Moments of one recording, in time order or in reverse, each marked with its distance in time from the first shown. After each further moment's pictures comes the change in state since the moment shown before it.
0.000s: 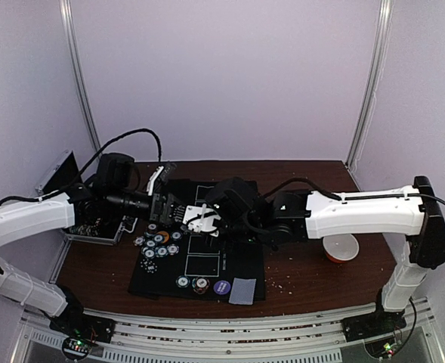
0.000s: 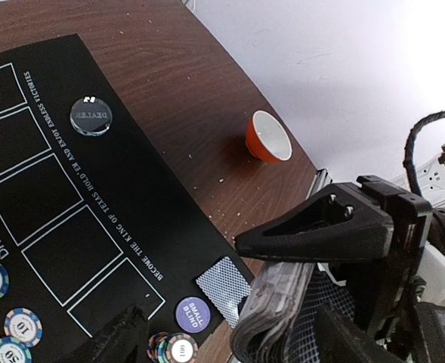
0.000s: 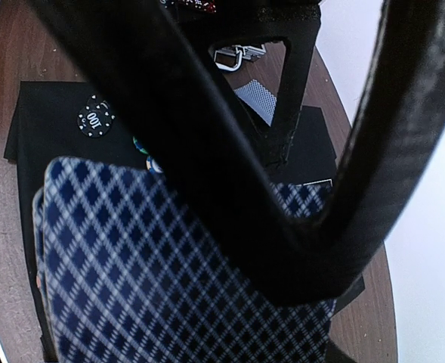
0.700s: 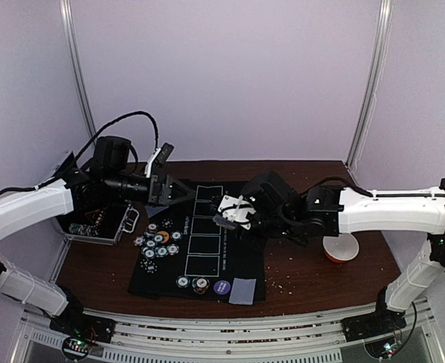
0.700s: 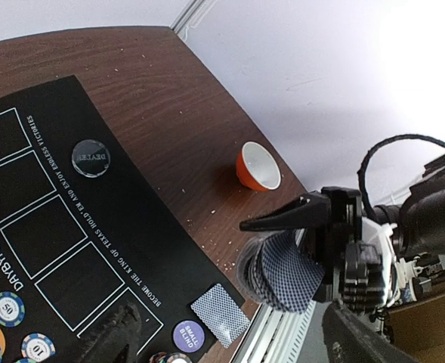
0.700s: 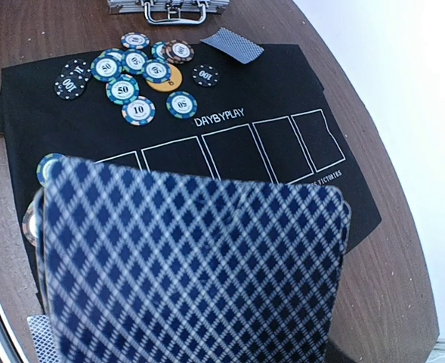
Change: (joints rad) left arm 0.042 0.038 0.142 -0.069 0.014 0.013; right arm -0.097 -0.196 -0.202 -0.041 -0.048 0.154
